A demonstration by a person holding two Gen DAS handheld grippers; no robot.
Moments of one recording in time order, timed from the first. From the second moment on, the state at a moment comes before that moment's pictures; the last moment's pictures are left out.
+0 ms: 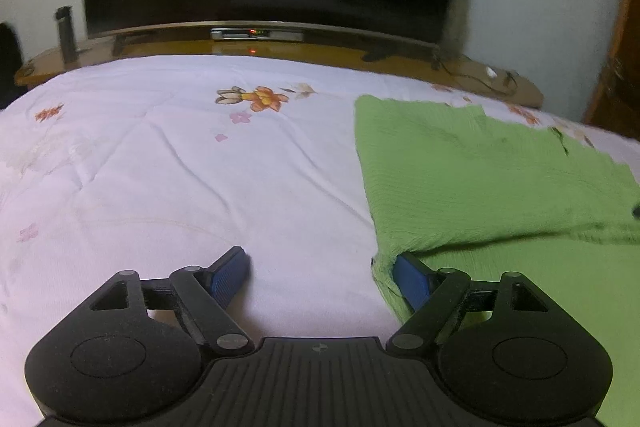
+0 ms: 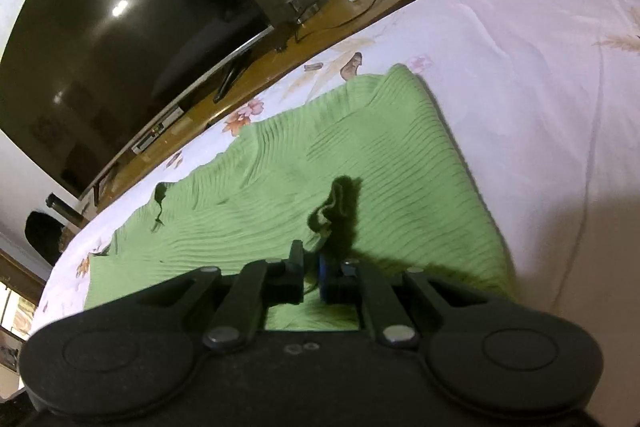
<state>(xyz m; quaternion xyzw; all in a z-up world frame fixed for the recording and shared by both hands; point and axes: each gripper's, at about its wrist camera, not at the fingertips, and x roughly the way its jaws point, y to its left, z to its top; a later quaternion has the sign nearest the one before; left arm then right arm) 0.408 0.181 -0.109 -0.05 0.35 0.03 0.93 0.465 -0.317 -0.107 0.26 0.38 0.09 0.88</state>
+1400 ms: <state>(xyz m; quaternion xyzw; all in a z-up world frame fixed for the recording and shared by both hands) 0.482 0.101 -0.097 0.03 0.31 -0.08 0.95 0.471 -0.279 -0.069 0.02 0.34 0.17 0.93</state>
